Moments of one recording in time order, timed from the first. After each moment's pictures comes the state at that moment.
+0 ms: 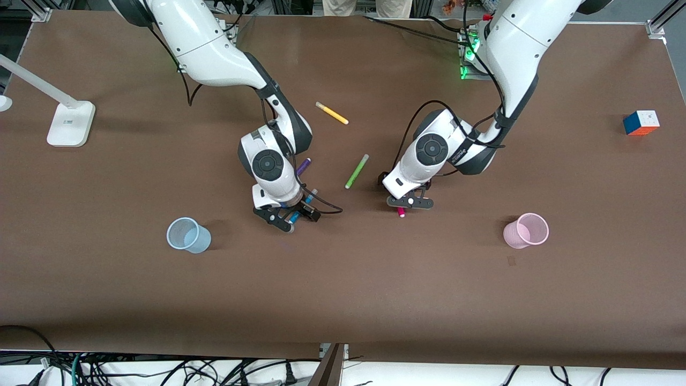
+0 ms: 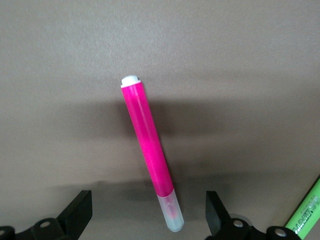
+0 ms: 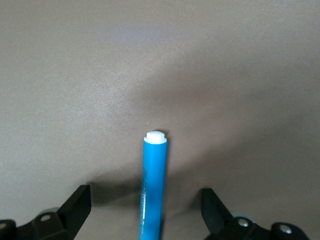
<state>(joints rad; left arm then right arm) -0.21 0.64 -0.37 -1.88 0.15 2.41 -0.62 0.58 0.81 0.00 -1.59 0.06 2.48 1.07</state>
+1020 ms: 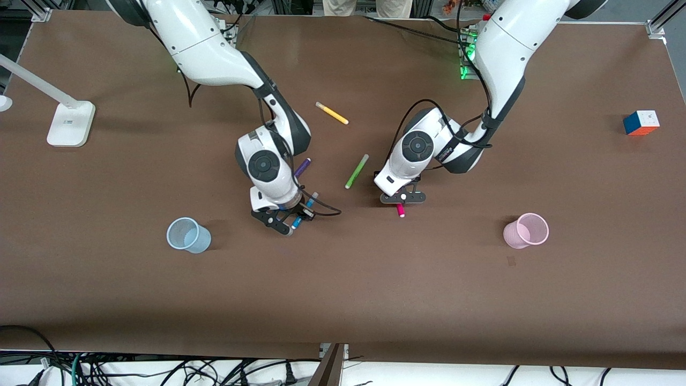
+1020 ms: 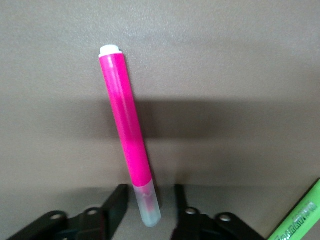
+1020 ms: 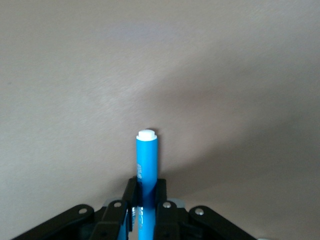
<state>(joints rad) -0.26 0.66 -0.37 -1.87 0.17 2.41 -0.74 0.52 0.79 0.03 -1.57 0.06 2.44 1.03</state>
